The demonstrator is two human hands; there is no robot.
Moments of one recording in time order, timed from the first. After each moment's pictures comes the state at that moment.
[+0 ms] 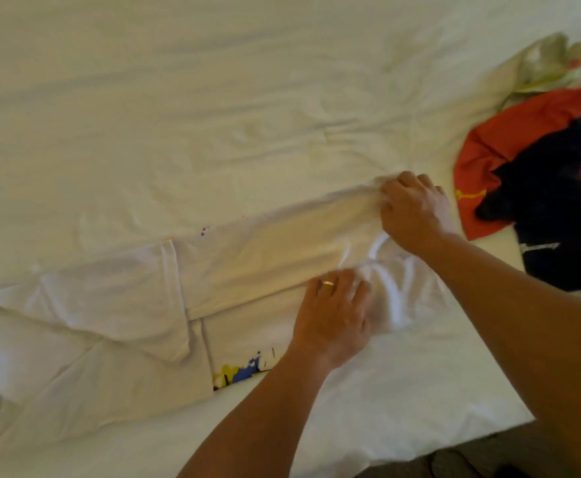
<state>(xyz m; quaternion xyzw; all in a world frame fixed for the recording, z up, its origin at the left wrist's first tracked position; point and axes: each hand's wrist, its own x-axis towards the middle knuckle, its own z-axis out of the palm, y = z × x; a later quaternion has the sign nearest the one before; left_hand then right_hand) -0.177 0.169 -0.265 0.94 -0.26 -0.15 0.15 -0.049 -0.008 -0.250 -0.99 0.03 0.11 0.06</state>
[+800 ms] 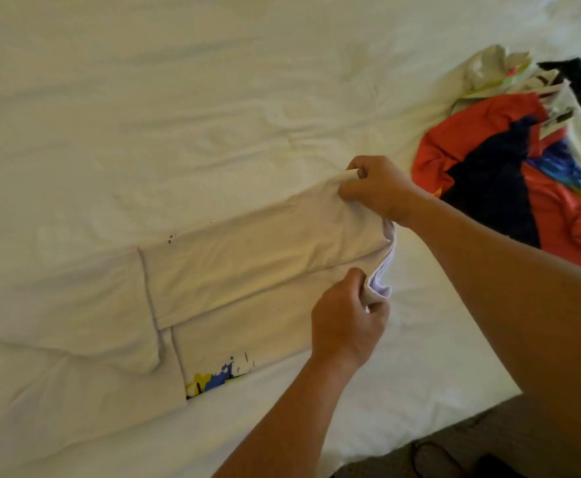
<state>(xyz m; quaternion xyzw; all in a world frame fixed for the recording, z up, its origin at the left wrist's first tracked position) -0.187 0.097 -0.234 0.87 0.01 -0.11 0.48 -0.017 -0.013 -0.202 -0.88 0.16 0.22 0.40</state>
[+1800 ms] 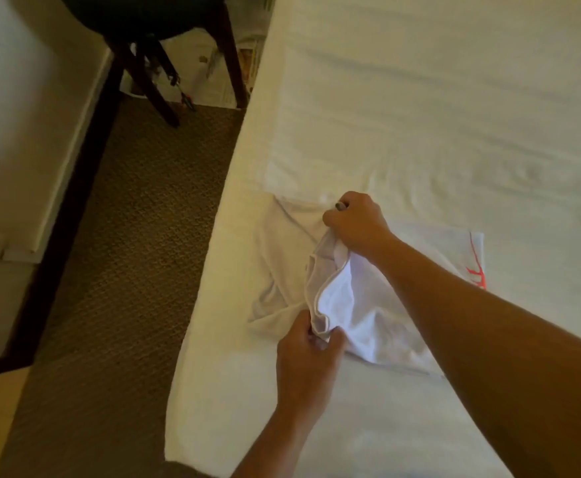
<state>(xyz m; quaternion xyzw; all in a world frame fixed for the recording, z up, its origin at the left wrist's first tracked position) -0.315 0.510 -0.205 0.70 0.42 -0.04 0.58 -0.099 0.486 -0.219 -0.88 0.01 0.30 0.36</state>
